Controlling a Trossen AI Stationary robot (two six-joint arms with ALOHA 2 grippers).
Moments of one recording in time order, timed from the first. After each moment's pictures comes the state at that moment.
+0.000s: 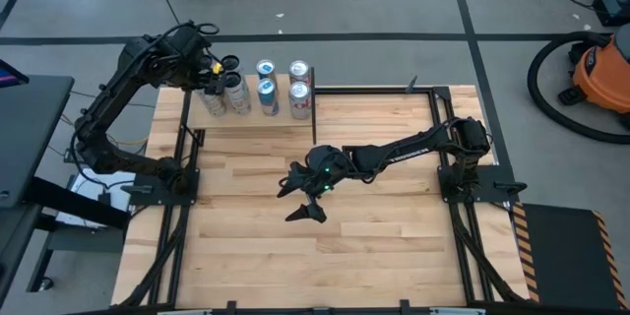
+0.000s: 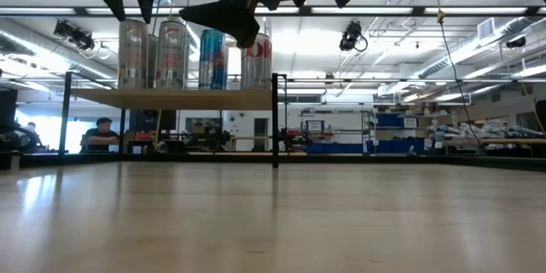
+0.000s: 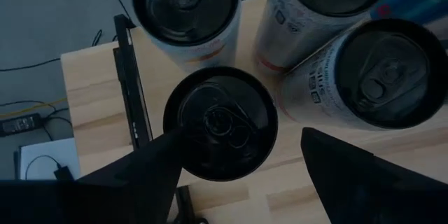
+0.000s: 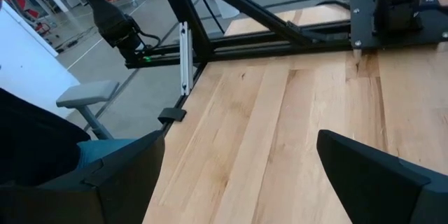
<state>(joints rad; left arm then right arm) 0.82 1.31 1.70 -1.55 -0.25 -0.48 0.08 1.90 1.34 0.17 -0.41 0.21</state>
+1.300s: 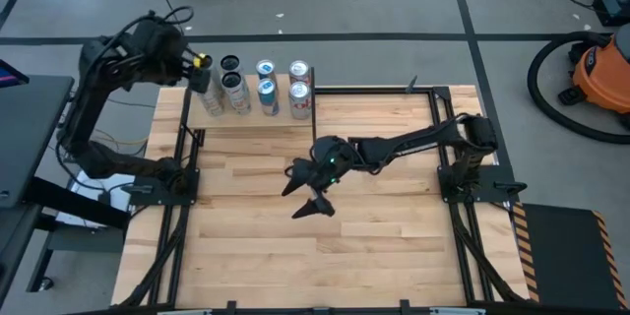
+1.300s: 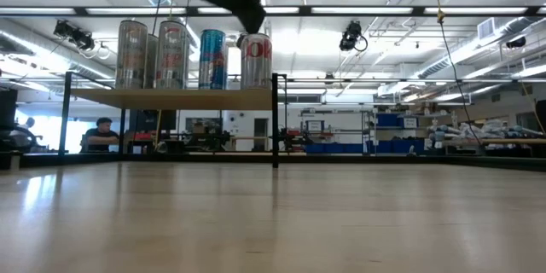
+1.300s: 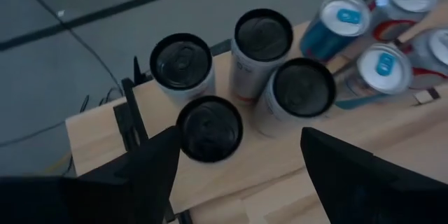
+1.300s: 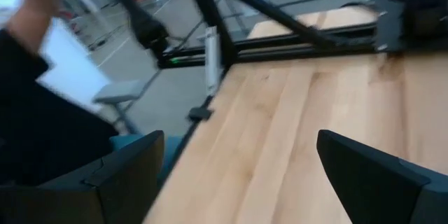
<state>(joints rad) 0.79 1.26 1.91 -1.57 -0.25 -0.33 0.06 1.84 1.34 0.14 -0.51 0.22</state>
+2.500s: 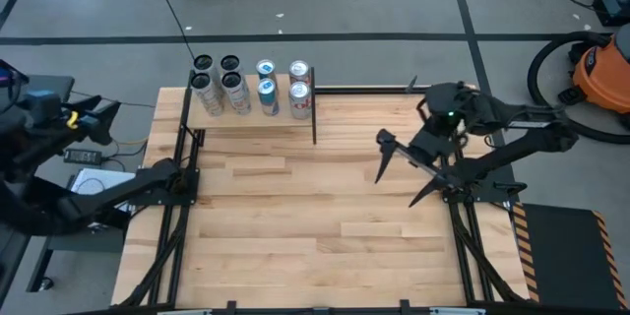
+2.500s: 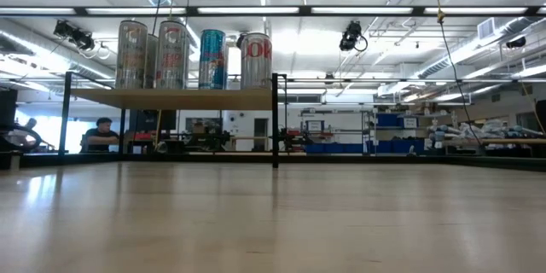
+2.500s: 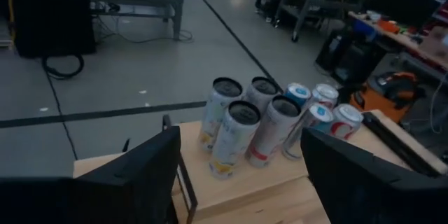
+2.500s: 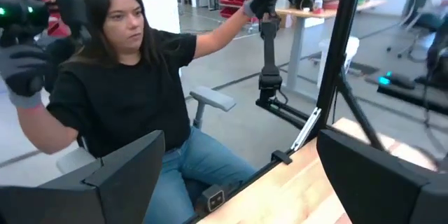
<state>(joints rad) 0.80 0.62 1.88 -1.56 -0.30 -0.34 0.05 1.13 1.34 -0.43 -0.86 -0.17</state>
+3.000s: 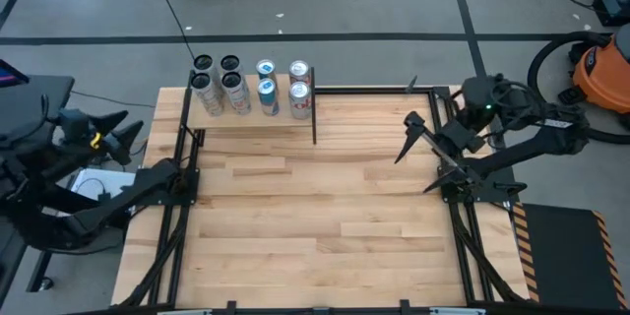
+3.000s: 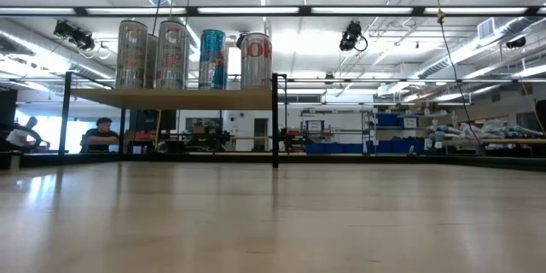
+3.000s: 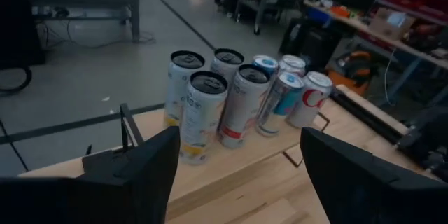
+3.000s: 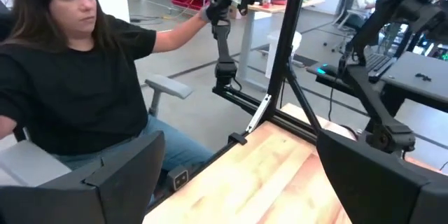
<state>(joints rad) 0.85 0.38 1.49 -1.37 -0.10 -0.25 0.05 0.96 1.34 -0.60 -0.65 -0.25</state>
